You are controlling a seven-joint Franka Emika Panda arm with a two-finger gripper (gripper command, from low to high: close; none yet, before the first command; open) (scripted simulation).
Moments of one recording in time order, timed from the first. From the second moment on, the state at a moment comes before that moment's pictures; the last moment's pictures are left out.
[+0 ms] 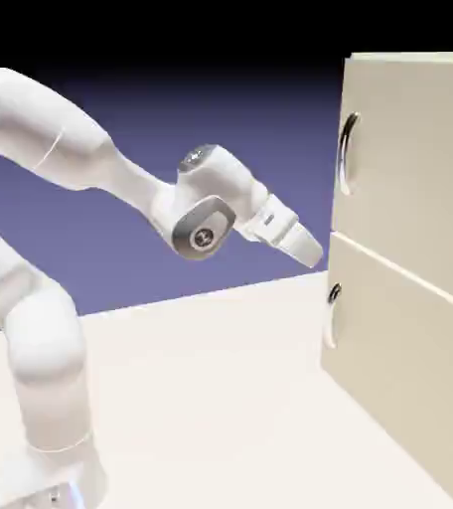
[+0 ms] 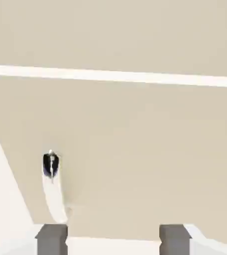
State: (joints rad) arm -0.03 -0.58 0.04 -2.79 0.12 3.03 0.78
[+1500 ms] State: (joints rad) arm -0.69 -0.72 0.72 -2.39 2.07 2.95 1.42
